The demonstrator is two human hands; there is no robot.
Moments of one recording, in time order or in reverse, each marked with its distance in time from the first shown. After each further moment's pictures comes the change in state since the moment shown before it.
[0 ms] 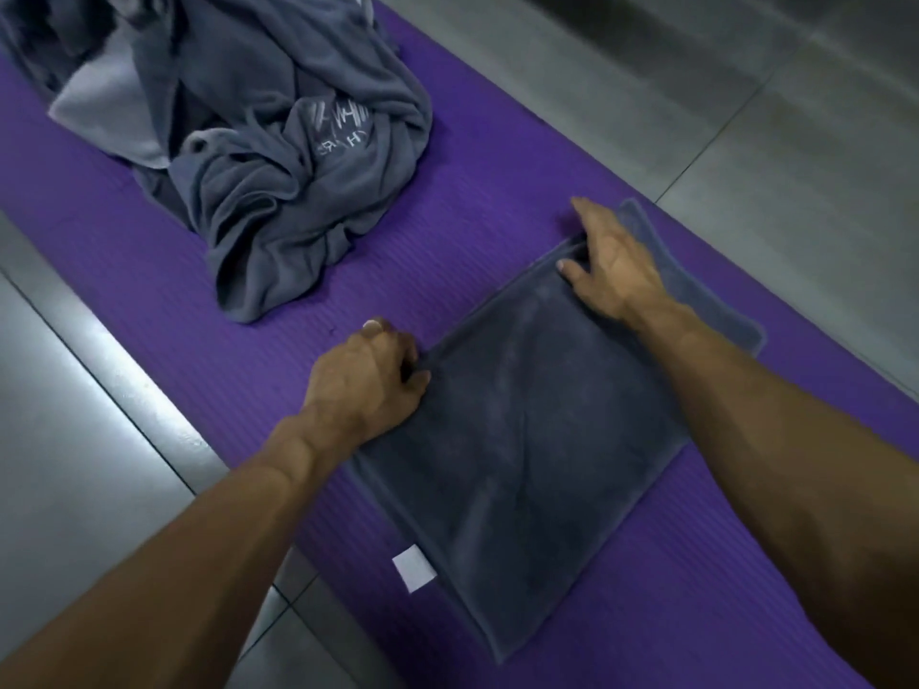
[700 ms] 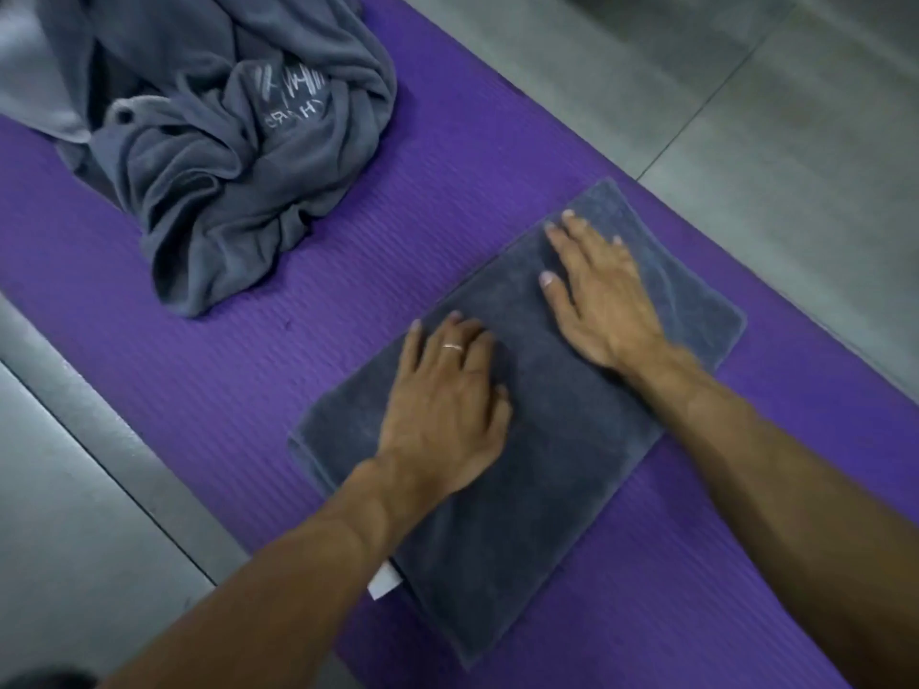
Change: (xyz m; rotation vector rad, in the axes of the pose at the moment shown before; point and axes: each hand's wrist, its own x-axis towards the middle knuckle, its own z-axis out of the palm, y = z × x) left_hand -0.011 0.080 0.050 0.008 0.166 0.285; right_hand -0.049 0.012 0.015 -0.151 0.012 -0.092
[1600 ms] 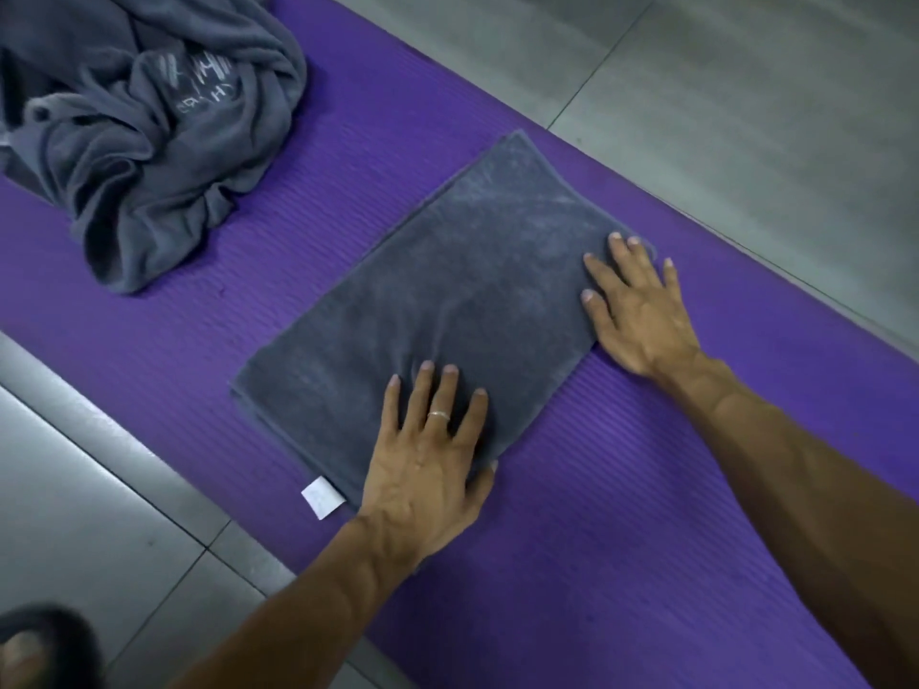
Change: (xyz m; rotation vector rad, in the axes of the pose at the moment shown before) left_hand -0.089 0.064 0.033 0.187 -0.186 0.110; right_hand -0.124 0.080 -0.016 -0.068 -0.095 0.234
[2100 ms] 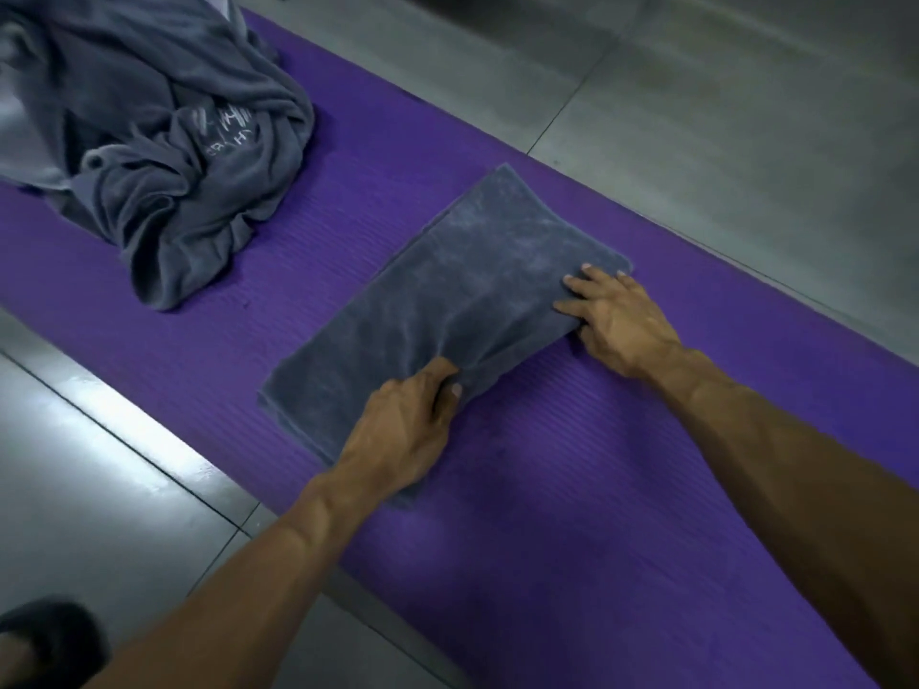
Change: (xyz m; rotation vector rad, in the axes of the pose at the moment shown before) left_hand 0.005 -0.017 -0.056 -0.534 0.076 -0.064; right_hand -0.028 -0.018 -0.034 -0.131 -0.101 -0.170
